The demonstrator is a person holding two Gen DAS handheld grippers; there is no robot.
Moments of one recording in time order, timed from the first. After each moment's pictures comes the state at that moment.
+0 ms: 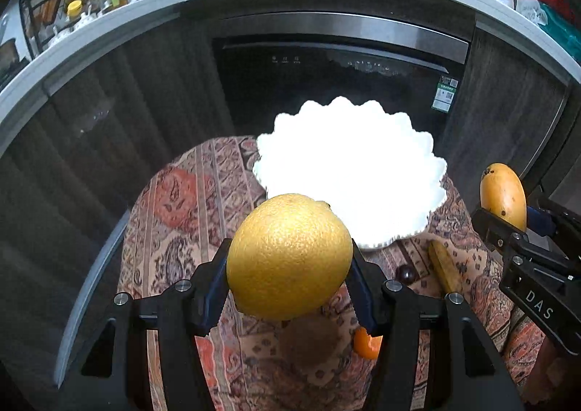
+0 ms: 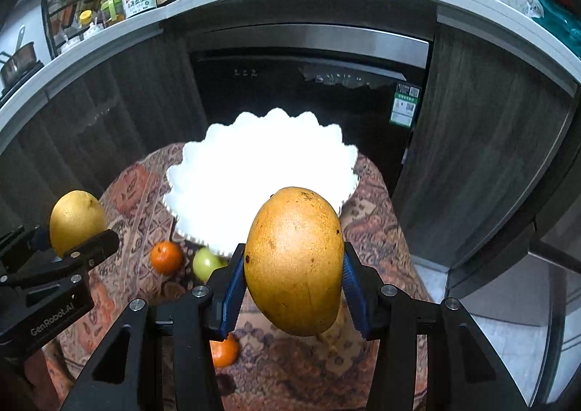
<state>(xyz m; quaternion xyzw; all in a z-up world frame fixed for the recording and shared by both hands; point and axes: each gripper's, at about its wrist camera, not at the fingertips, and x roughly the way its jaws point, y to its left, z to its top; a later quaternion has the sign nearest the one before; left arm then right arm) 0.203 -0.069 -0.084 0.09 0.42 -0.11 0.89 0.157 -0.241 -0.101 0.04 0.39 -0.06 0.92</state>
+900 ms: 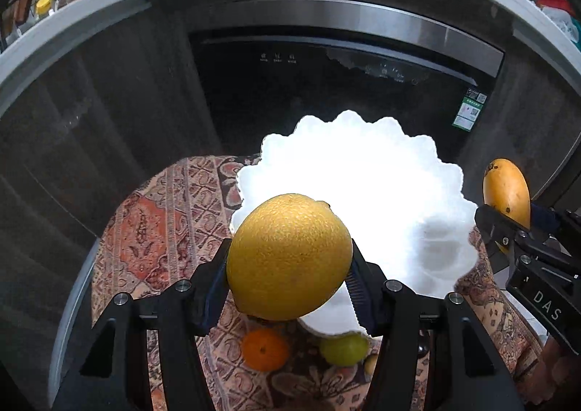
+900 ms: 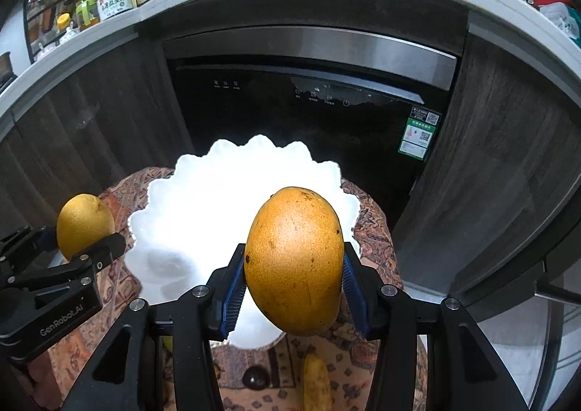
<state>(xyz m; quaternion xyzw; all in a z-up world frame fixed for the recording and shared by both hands) 0.303 -0.097 -0.117 0.08 0.44 -0.13 0.88 0.251 -0.262 -0.118 0.04 0.39 -0.07 0.92</state>
